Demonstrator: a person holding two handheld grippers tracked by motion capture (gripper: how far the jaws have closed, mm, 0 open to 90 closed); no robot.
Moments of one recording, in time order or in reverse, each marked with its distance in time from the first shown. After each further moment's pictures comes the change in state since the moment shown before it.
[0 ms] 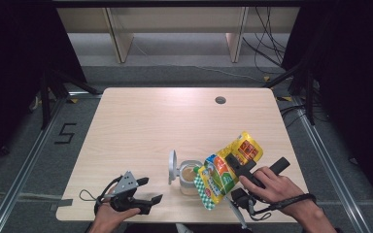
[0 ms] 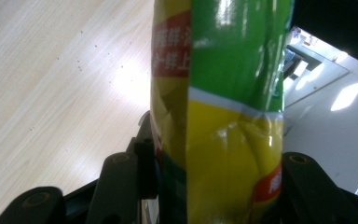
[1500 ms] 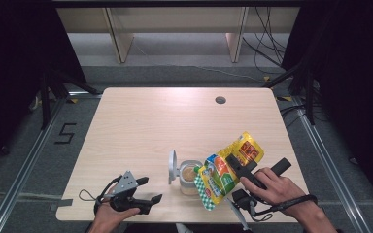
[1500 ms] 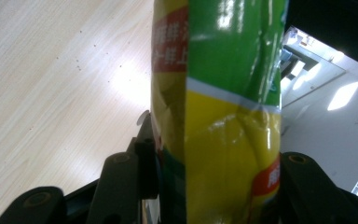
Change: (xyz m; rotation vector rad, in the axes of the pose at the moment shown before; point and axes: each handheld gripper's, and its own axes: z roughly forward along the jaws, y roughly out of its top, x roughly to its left) left arm -0.001 0.000 -0.001 -0.010 -0.001 -0.020; right arm 0.003 0.001 -0.005 0.012 -0.001 0.043
